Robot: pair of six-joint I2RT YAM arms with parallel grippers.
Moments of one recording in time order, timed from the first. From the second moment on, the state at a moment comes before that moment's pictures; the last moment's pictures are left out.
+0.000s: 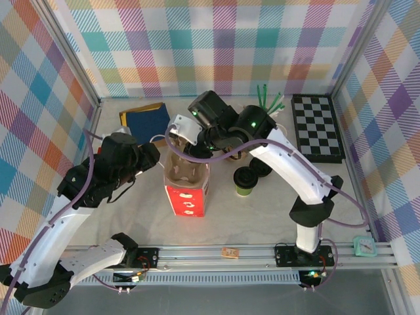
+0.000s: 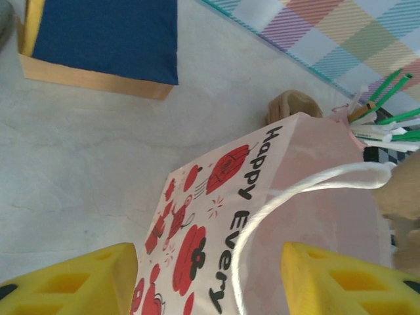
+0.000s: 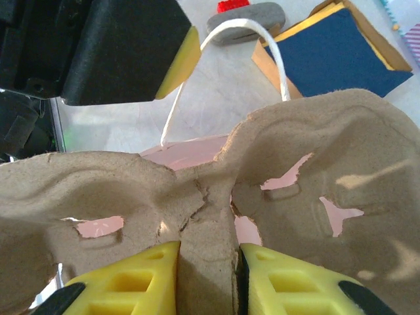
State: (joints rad) left arm -0.58 0.94 1.33 -1.08 -0.26 -0.88; right arm 1.03 1.86 2.40 -1.37 -0.10 -0.27
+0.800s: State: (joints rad) left arm -0.52 0.99 1.28 -1.00 -0.11 -0.83; right arm 0.98 1.97 2.39 -1.40 -0.06 -0.29
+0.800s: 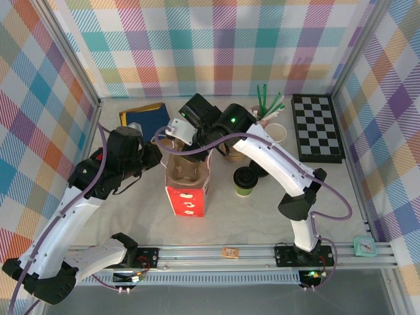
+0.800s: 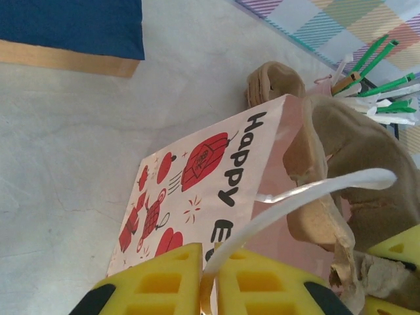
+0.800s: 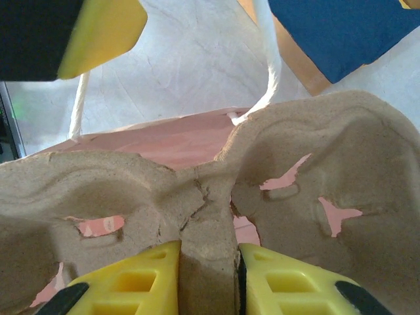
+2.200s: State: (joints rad) left arm -0.52 0.84 1.19 -1.00 -0.02 -0.90; right arm 1.09 1.79 2.03 -1.27 -0.03 -0.30
